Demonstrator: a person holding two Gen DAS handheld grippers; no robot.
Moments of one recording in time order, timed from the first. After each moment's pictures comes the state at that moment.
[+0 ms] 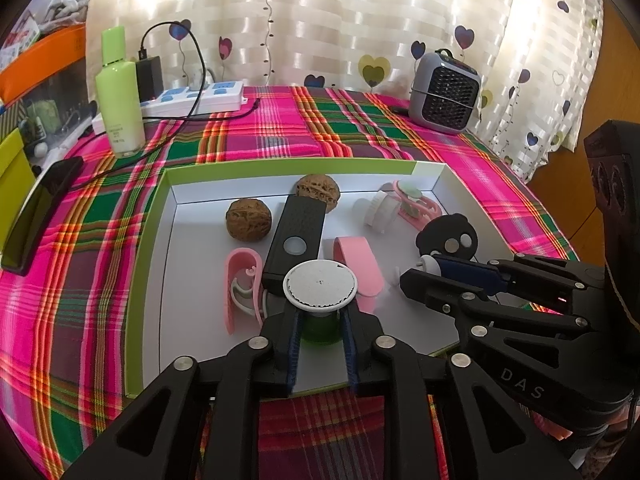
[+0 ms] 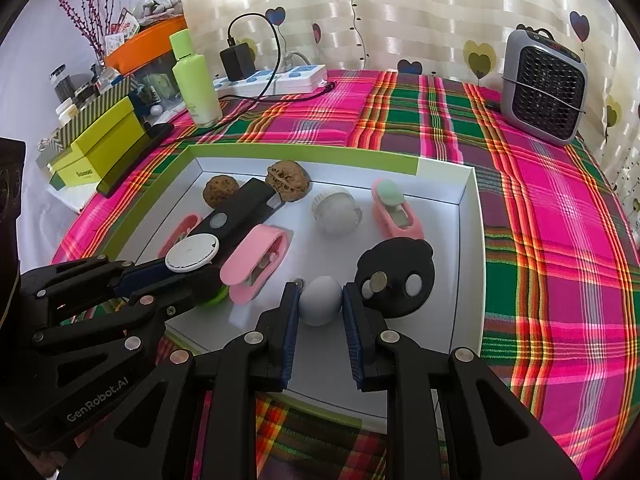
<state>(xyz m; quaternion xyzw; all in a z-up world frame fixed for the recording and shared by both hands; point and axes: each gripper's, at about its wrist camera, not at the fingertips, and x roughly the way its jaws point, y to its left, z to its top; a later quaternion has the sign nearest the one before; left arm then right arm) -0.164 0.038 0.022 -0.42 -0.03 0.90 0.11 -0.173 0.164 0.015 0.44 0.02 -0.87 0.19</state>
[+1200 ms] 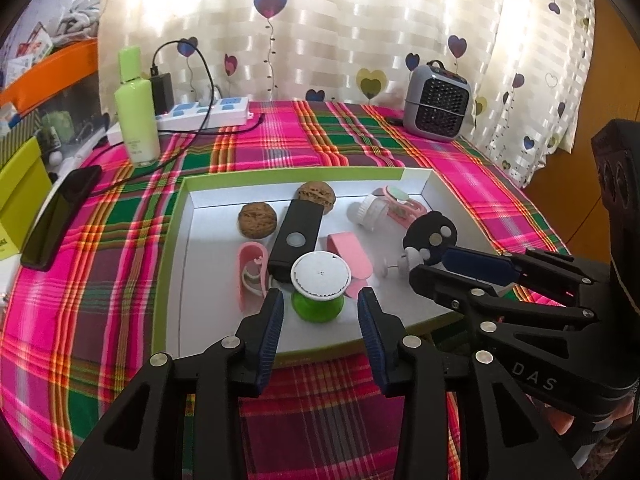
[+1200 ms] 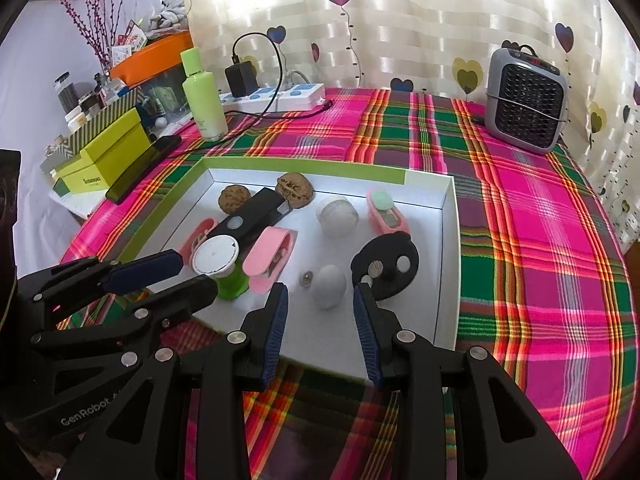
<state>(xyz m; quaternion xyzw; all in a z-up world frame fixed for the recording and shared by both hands) -0.136 0.035 0.037 -0.40 -0.02 0.91 0.11 -0.148 0.170 0.033 0.42 0.01 -0.89 0.19</state>
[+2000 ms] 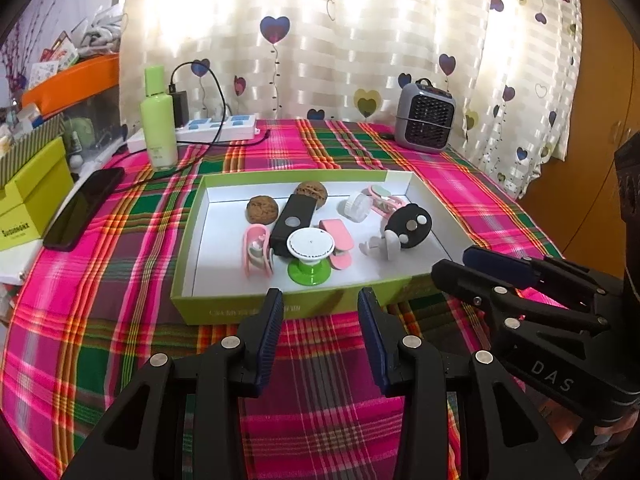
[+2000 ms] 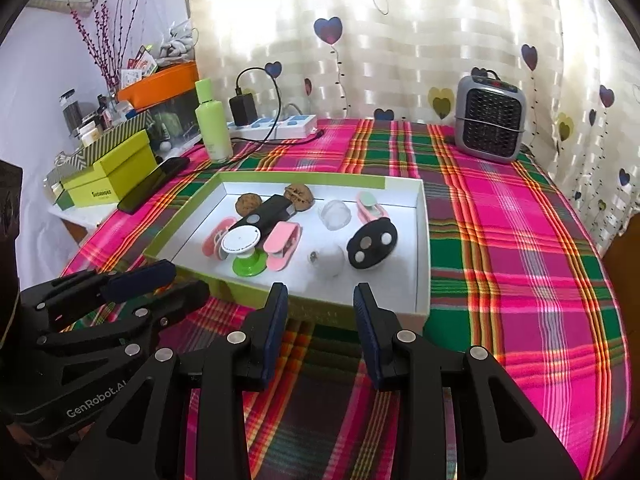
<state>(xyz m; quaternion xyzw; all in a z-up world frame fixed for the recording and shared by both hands) -0.084 0.035 0.043 -0.36 -0.02 0.93 0.09 -0.092 0.176 0.044 0.36 0.00 -0.92 0.16</state>
